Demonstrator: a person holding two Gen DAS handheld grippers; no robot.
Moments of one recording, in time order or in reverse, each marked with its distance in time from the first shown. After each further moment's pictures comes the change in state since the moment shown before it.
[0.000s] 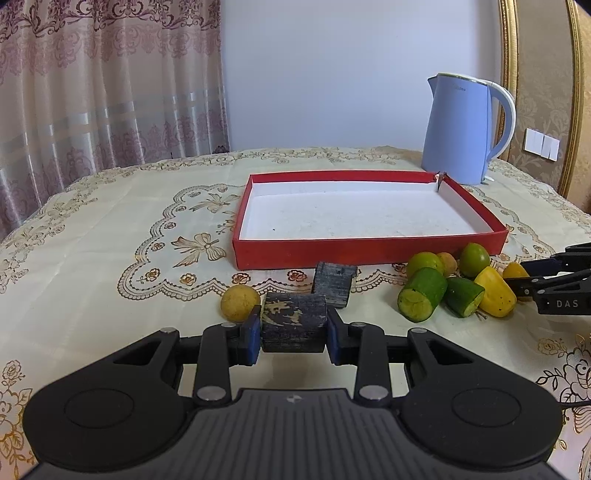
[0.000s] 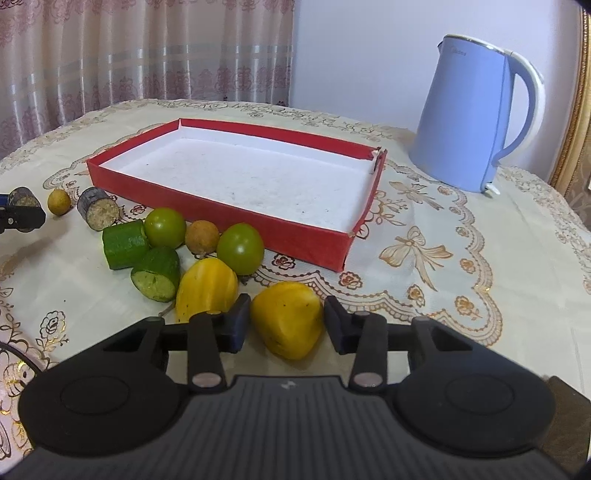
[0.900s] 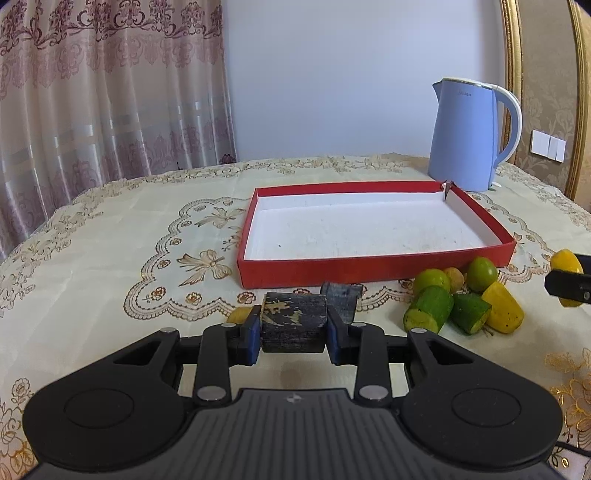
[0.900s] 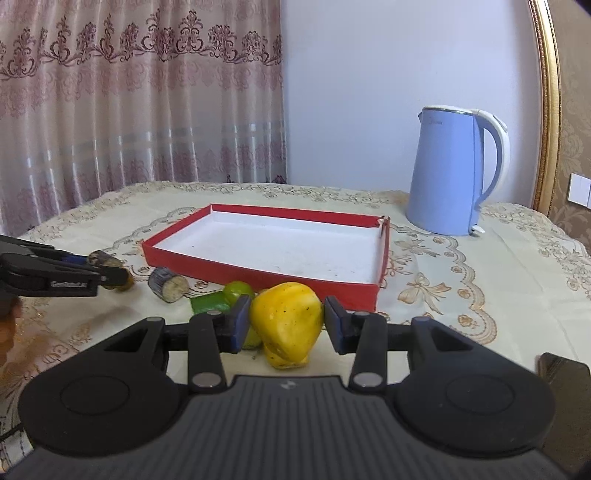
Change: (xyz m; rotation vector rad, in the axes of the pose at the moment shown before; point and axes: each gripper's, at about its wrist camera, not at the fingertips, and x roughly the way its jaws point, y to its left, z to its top) left arm 0.001 -0.005 0.012 0.017 -0.021 0.032; right arm -0.075 0.042 -0.007 0.101 -0.242 0.013
